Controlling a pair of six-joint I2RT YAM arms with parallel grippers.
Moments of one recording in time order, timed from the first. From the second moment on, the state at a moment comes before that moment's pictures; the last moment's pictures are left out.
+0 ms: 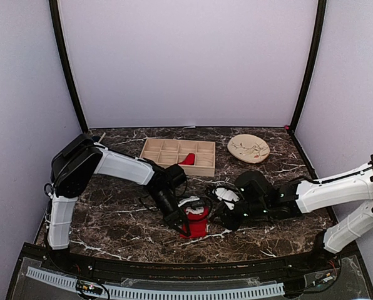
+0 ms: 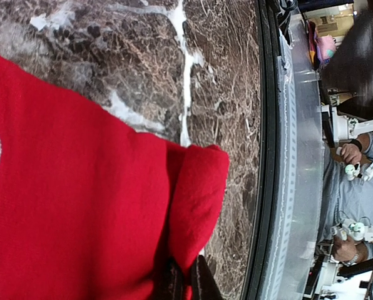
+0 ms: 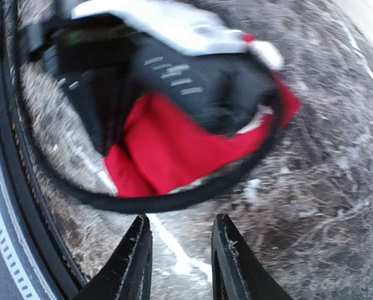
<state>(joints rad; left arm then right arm) -0.87 2.15 1.36 -0.70 0.89 0.28 1.02 1.38 0.64 -0.04 -0.13 0.17</state>
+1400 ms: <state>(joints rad) -0.83 2.26 1.43 -0.95 1.03 0.32 1.28 1.67 0.89 -0.20 0.05 -0.13</state>
